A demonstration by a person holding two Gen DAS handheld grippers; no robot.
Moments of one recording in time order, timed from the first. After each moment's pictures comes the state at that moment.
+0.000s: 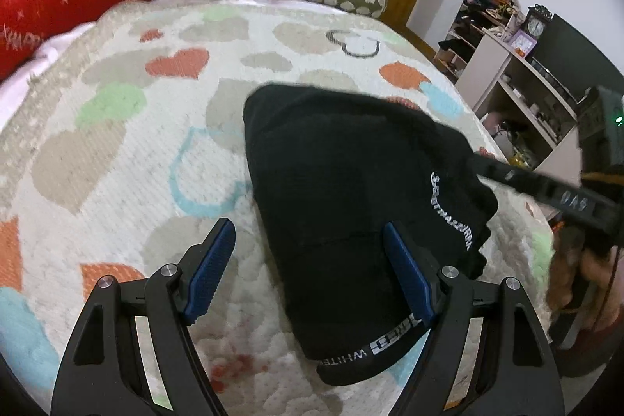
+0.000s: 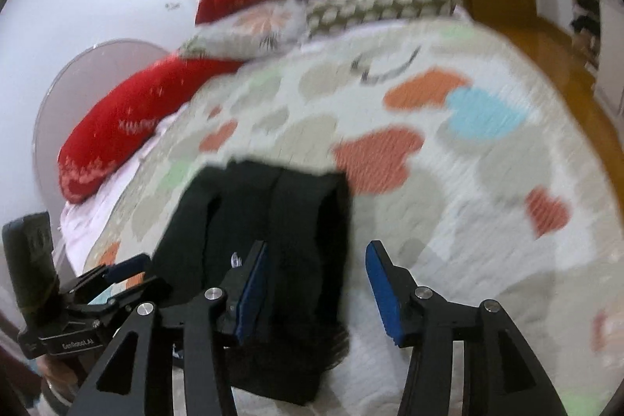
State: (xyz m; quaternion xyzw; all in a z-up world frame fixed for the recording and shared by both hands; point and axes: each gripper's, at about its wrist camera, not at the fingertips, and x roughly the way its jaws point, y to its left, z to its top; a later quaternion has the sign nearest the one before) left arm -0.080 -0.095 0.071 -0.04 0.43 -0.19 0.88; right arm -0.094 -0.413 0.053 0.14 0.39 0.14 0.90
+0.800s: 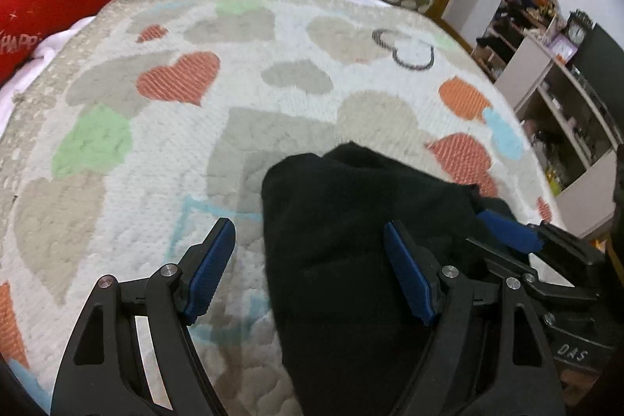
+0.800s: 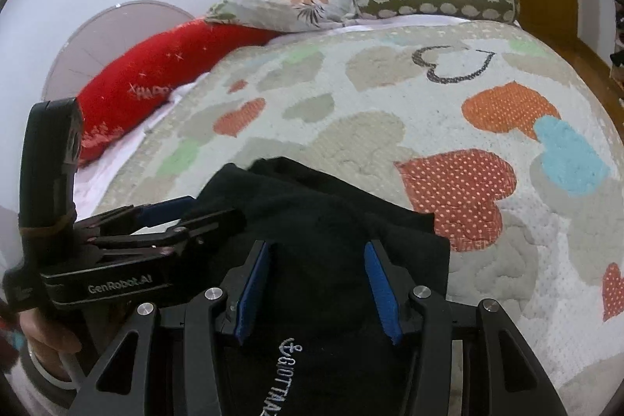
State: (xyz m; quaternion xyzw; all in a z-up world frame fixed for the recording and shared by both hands) left arm 0.019 -0.115 0.047 -0.03 0.47 -0.13 0.87; right arm -0.029 -0.350 0.021 0.08 0.42 0.19 0.88
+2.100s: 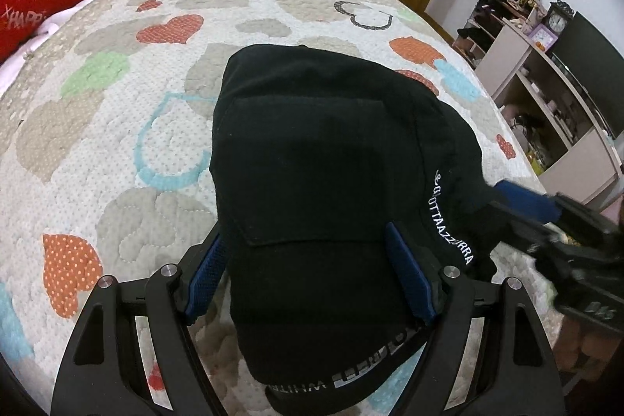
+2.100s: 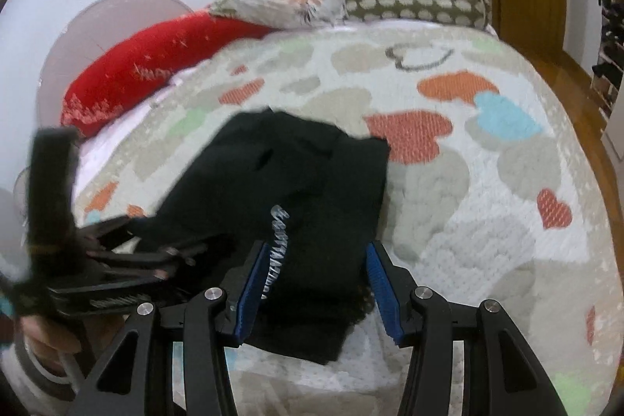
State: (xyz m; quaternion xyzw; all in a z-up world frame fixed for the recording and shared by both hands) left arm -0.076 -0.126 0.043 -0.04 0.47 -0.16 0.87; right arm -0.125 -0.372 0.040 0.05 0.41 0.17 0.89
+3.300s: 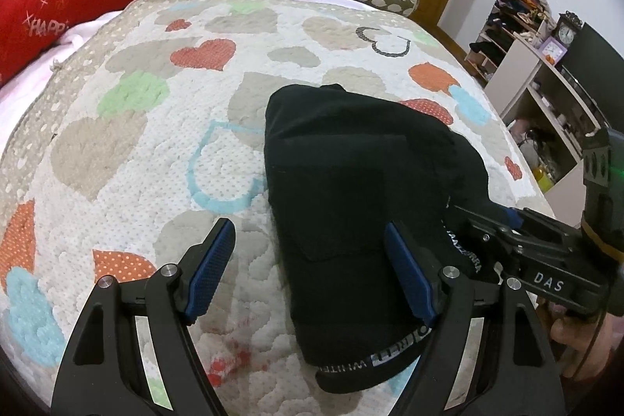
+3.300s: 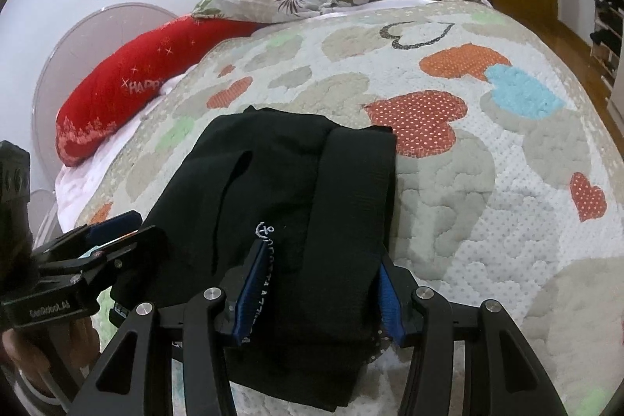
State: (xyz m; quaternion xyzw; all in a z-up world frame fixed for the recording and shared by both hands) left arm -0.073 -0.098 0.068 -0.04 0.45 -0.14 0.88; right arm -0.090 -0.370 0.014 0.09 0.44 0.16 0.88
